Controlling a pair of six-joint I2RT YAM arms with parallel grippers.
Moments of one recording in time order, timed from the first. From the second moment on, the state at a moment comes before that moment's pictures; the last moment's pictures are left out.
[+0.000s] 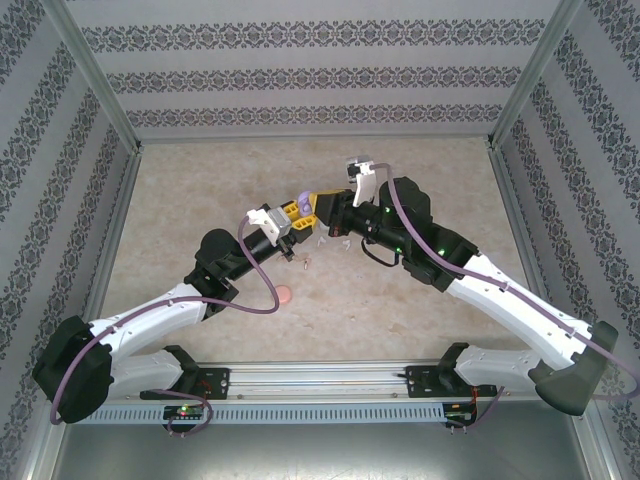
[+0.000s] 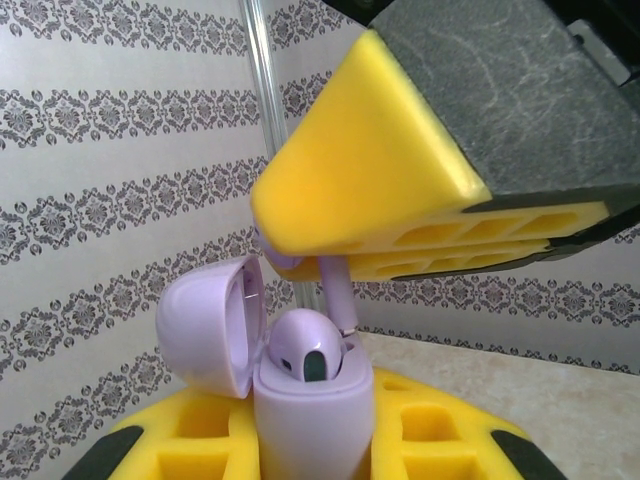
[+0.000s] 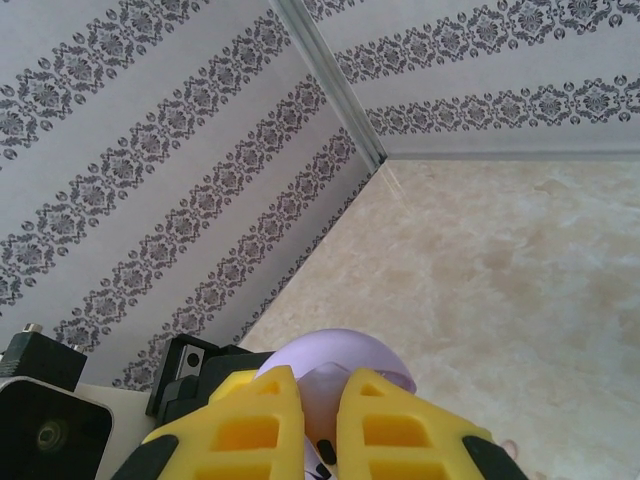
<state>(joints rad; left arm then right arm) -0.68 1.15 0.61 0.78 0.25 0.12 0.82 1.16 1.18 -0.22 -0.10 0.55</state>
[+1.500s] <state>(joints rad) -0.68 1.17 0.61 0.77 0.27 0.11 0.68 1.20 1.41 -0.41 -0.07 0.56</state>
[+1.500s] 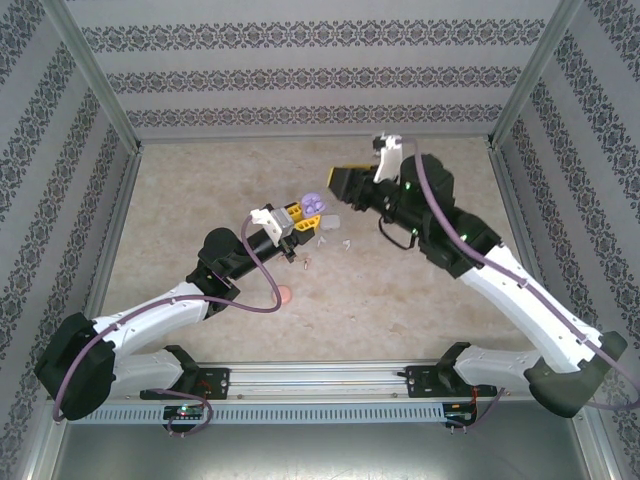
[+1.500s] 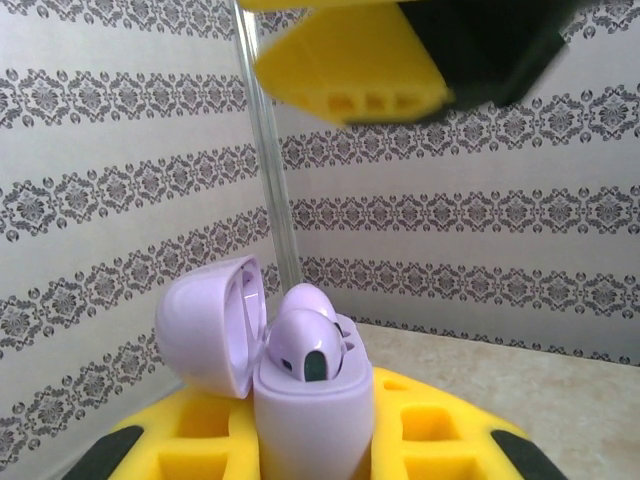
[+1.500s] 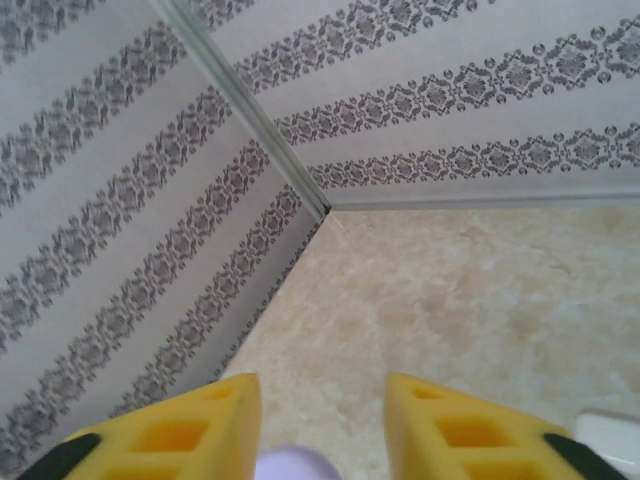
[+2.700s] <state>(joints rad) -0.69 1.38 0.83 0.58 0.30 -0.01 0.35 1.11 1.25 -0.67 -0.18 0.66</state>
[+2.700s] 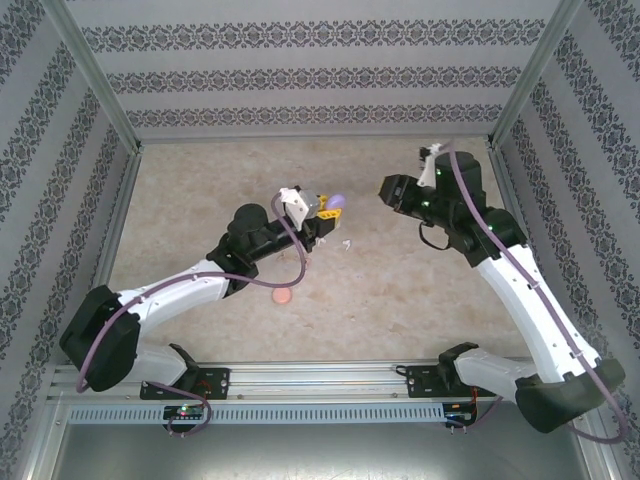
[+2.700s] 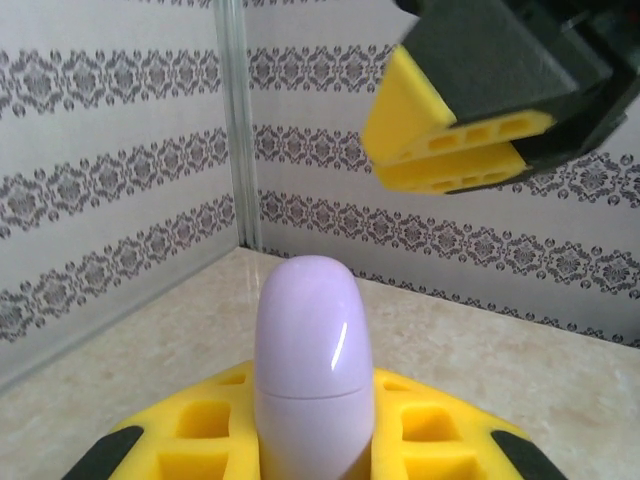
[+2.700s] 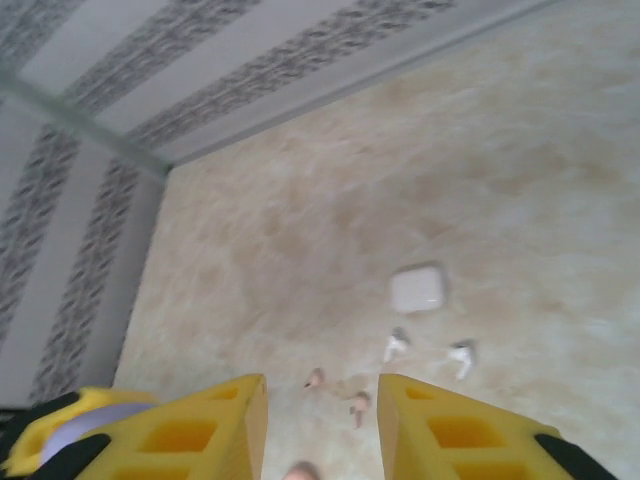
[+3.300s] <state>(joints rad) -0.82 2.00 1.33 0.27 0.25 -0.47 0.13 1.01 1.00 -0.62 -0.11 0.73</state>
